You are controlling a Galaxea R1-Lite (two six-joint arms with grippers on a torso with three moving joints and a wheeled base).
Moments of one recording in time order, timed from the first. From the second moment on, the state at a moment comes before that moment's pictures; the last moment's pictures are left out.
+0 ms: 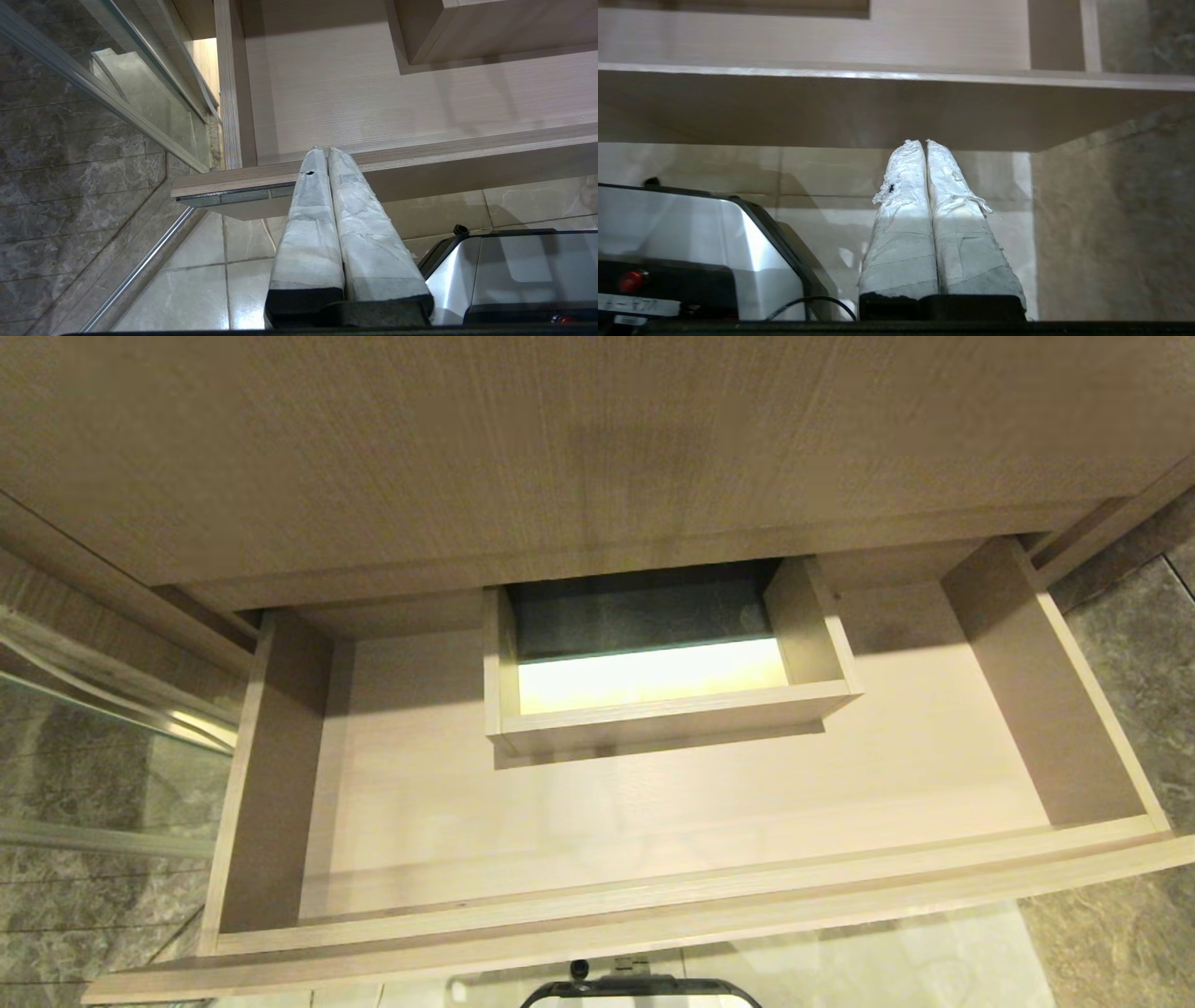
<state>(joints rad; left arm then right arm) 0.00 0.00 0.00 0.00 0.00 0.00 0.13 0.05 -0.08 0.08 -0.09 -0.13</state>
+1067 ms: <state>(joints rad) 0.00 0.00 0.00 0.00 0.00 0.00 0.14 0.00 0.00 -0.11 0.03 -0.09</state>
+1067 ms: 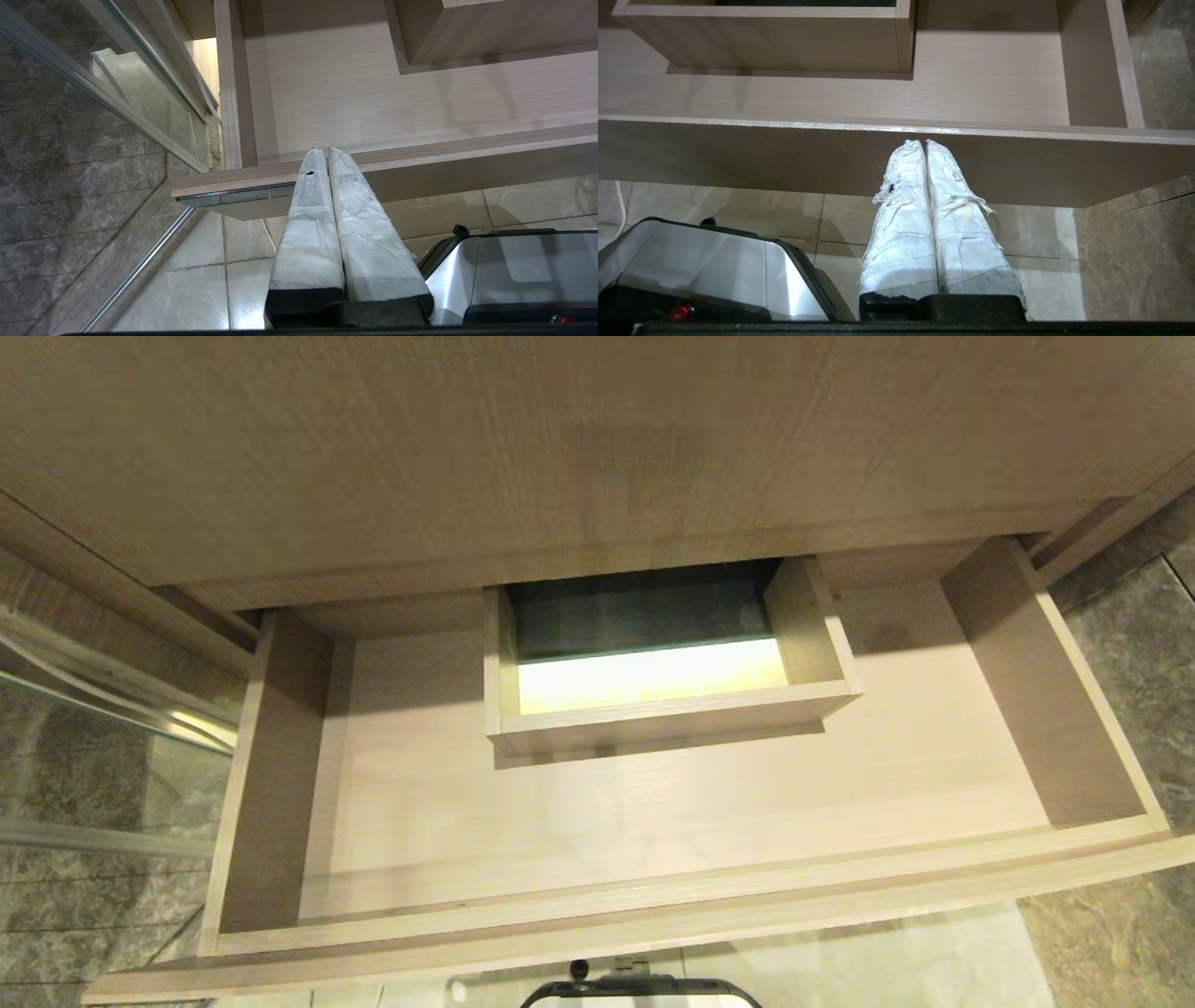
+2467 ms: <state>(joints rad) 0.00 0.00 0.00 0.00 0.00 0.00 0.14 0.00 0.00 -0.11 0.02 -0.07</state>
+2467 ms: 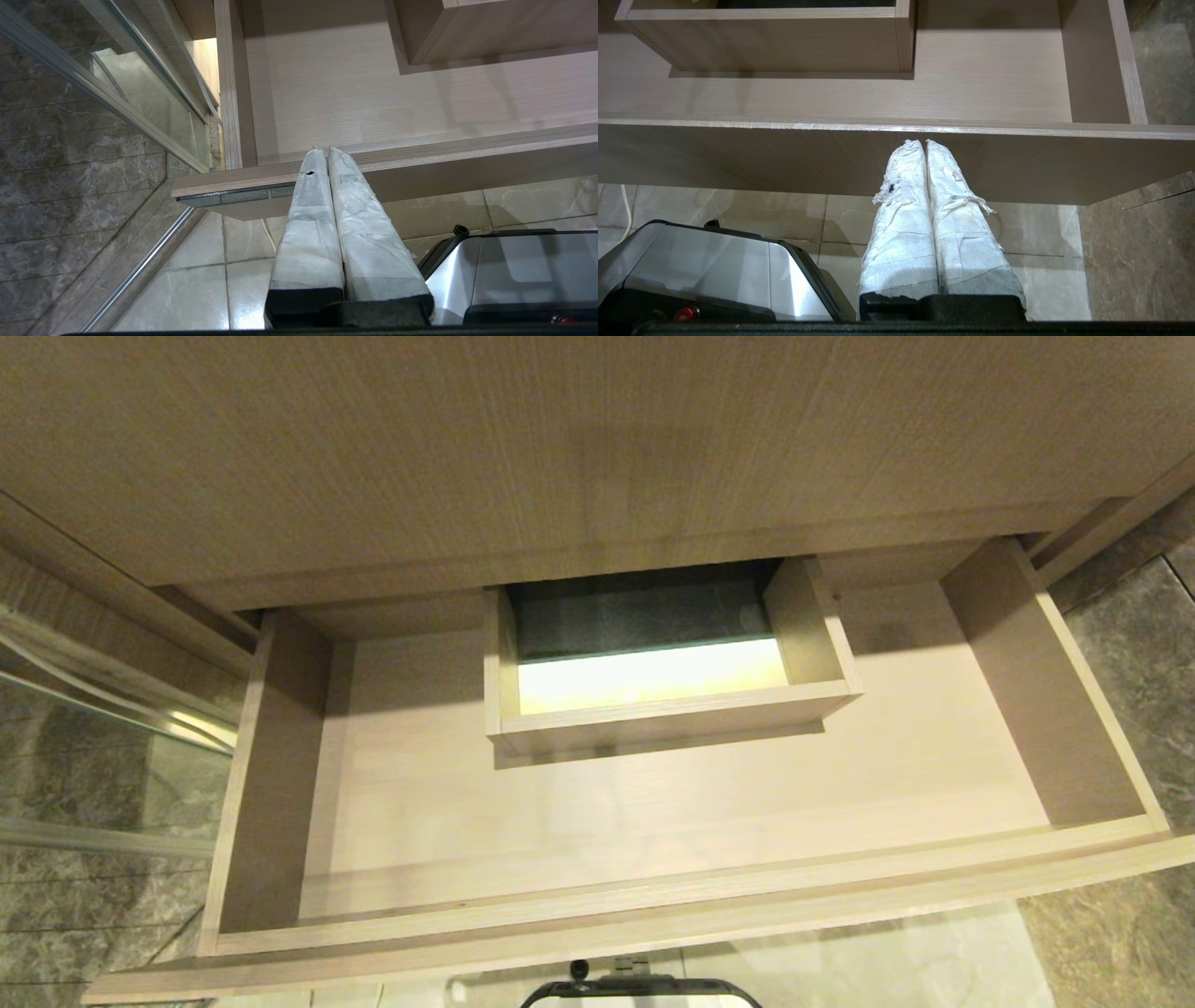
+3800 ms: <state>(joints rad) 0.00 0.00 0.00 0.00 0.00 0.00 0.14 0.00 0.00 -0.11 0.02 -0.07</state>
